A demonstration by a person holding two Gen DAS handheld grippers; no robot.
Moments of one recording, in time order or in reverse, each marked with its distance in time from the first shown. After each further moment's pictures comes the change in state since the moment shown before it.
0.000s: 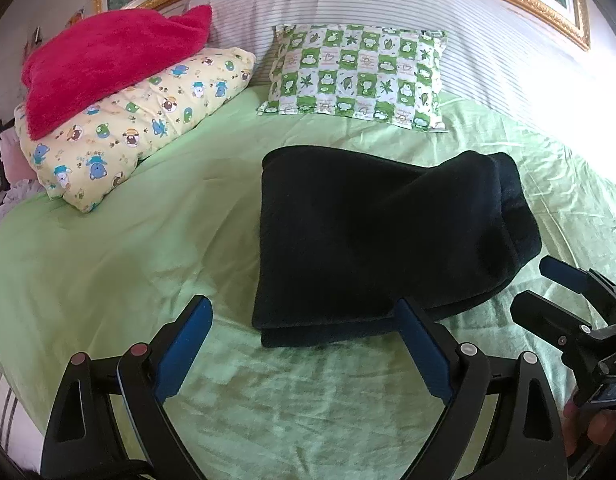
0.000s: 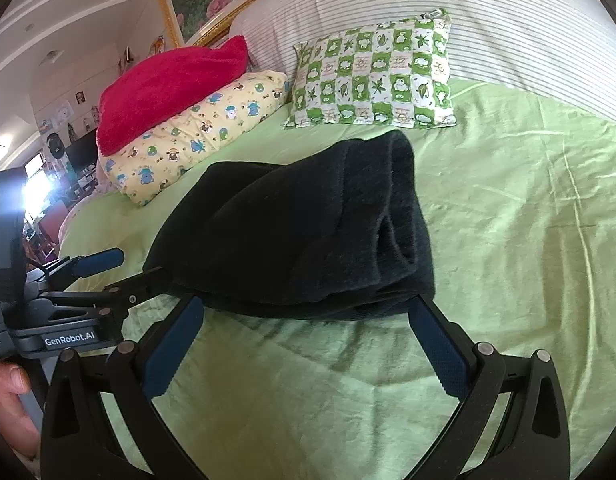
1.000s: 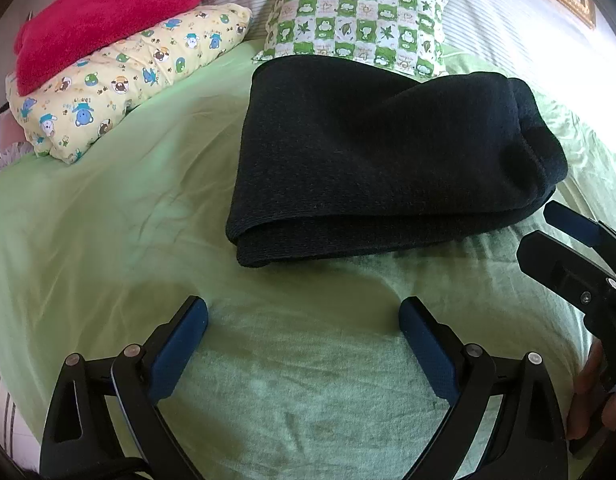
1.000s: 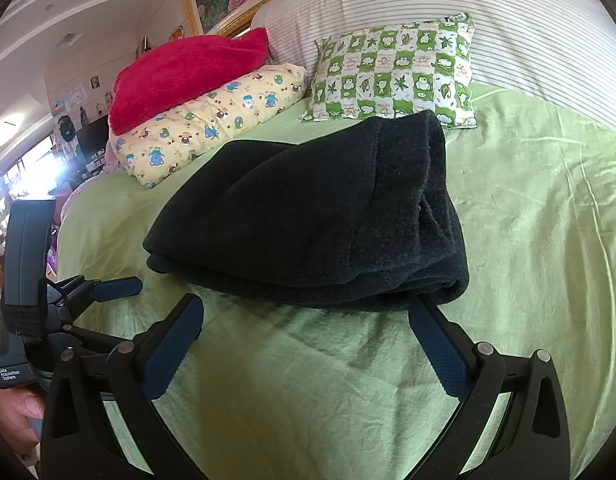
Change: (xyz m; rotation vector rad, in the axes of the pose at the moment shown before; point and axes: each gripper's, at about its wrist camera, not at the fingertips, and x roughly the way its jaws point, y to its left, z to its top) left arm 0.027 -0.006 -0.040 0.002 0.107 0.008; right arm 0.017 0.011 -0.017 -0.072 -0.015 0.022
